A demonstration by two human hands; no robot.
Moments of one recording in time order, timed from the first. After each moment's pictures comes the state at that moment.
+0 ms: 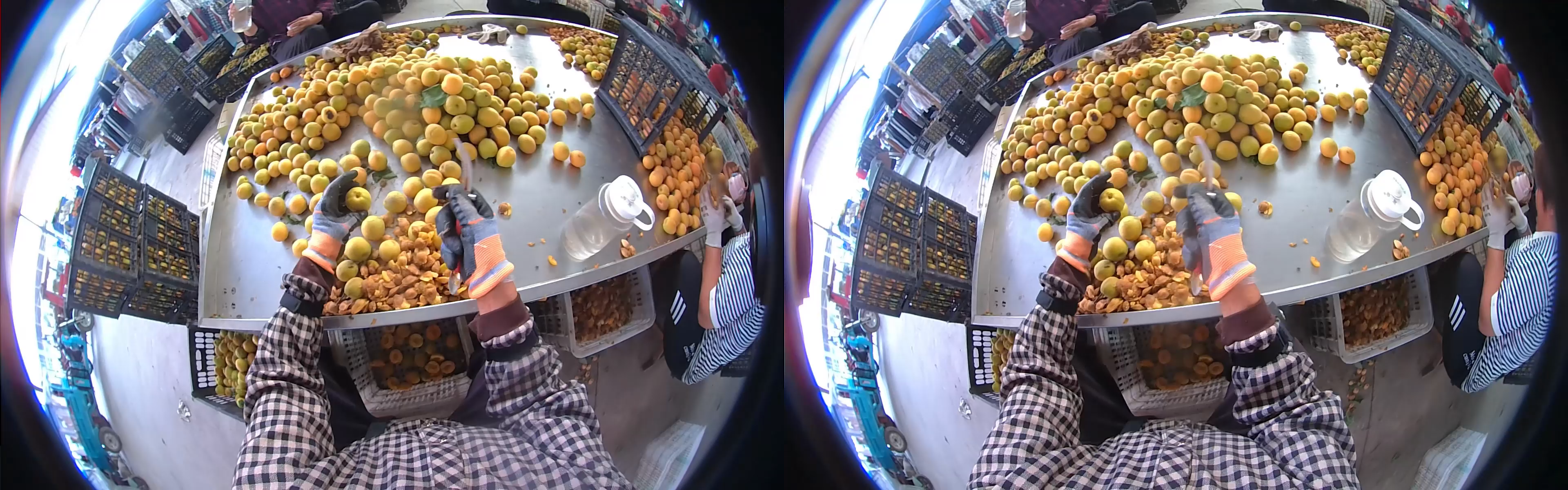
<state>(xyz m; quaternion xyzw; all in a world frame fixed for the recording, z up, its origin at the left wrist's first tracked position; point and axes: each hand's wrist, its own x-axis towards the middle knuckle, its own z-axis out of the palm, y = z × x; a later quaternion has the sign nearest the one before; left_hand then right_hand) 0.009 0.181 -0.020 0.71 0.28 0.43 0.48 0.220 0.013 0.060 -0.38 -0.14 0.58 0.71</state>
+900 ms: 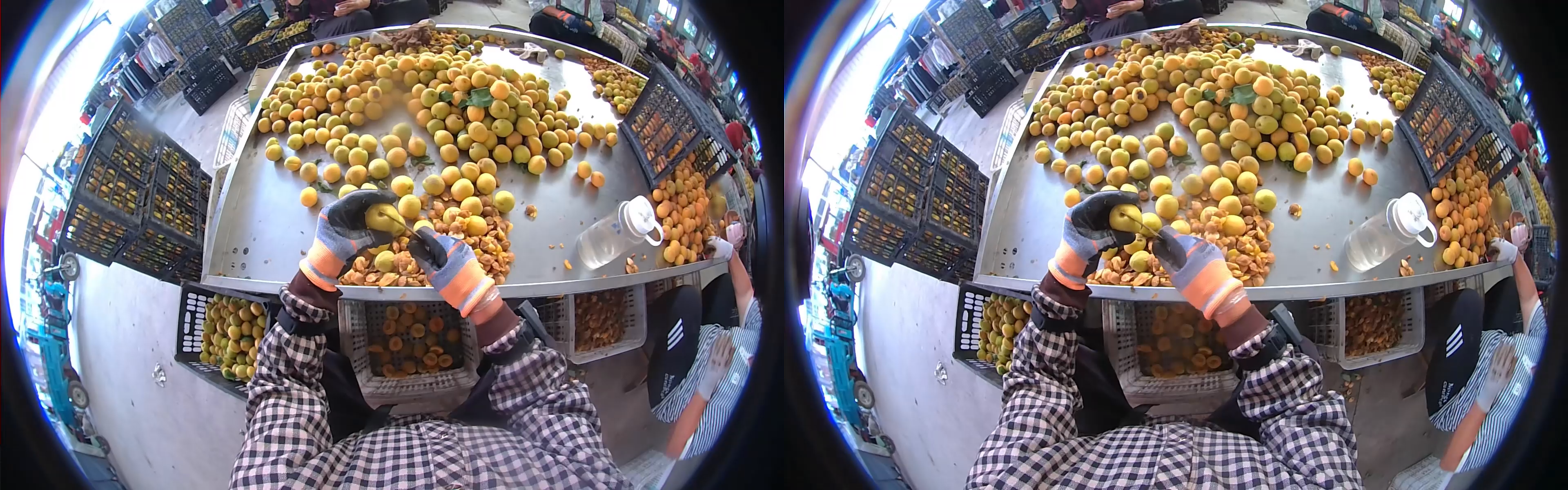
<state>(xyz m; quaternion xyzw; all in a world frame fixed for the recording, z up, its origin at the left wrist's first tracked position) -0.050 0.095 0.048 0.72 0.20 0.42 0.51 0.144 -0.010 0.027 -0.55 -0.68 0.25 0.42</state>
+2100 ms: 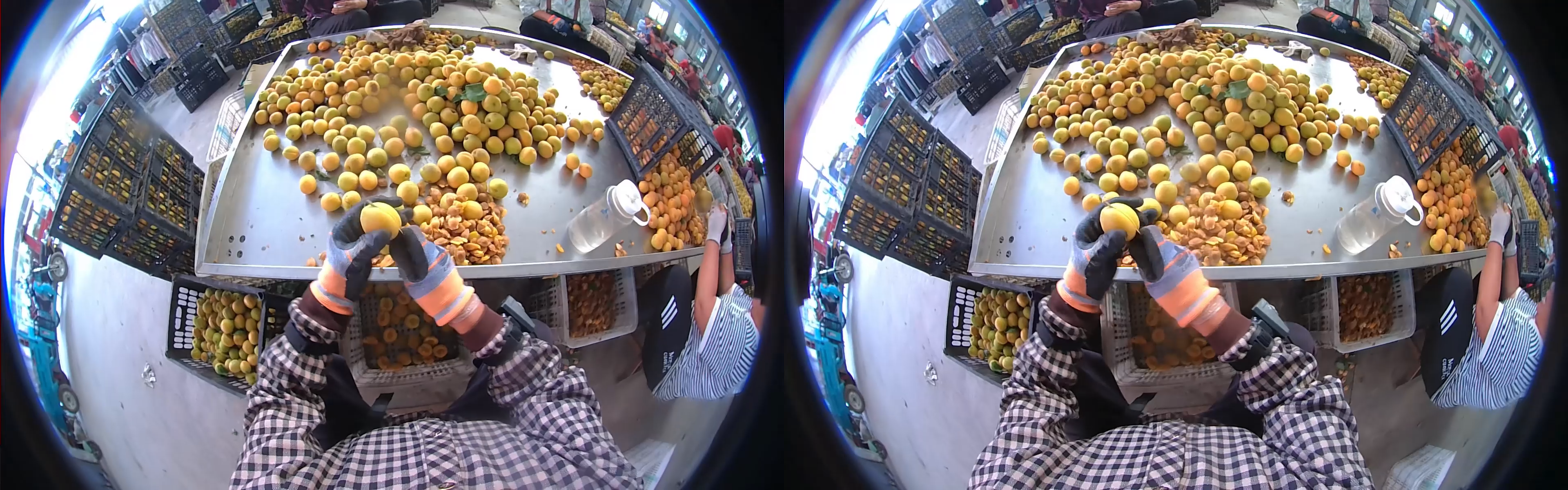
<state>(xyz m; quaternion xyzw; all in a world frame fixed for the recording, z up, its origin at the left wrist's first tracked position) -0.056 0.022 0.051 0.59 0.22 0.43 0.65 0.093 -0.039 0.015 -0.54 -0.72 0.14 0.42</state>
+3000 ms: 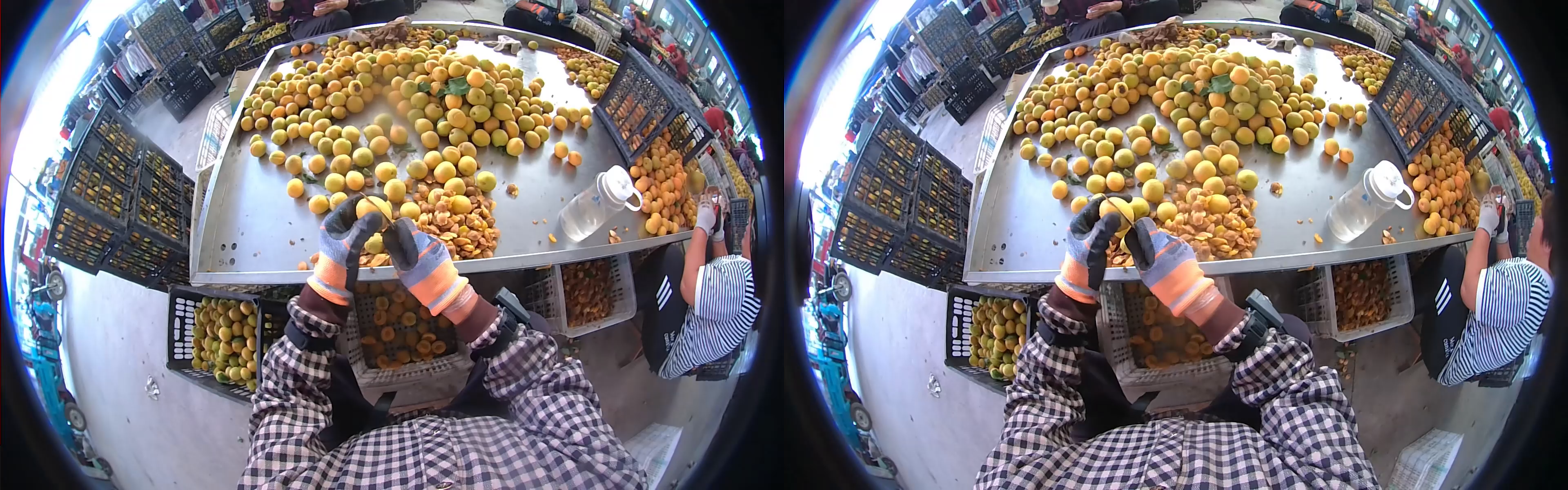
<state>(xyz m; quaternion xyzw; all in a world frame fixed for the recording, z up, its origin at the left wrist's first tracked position) -0.045 0.037 0.037 0.58 0.28 0.45 0.61 0.100 -0.029 0.003 -0.54 -0.71 0.08 0.44</state>
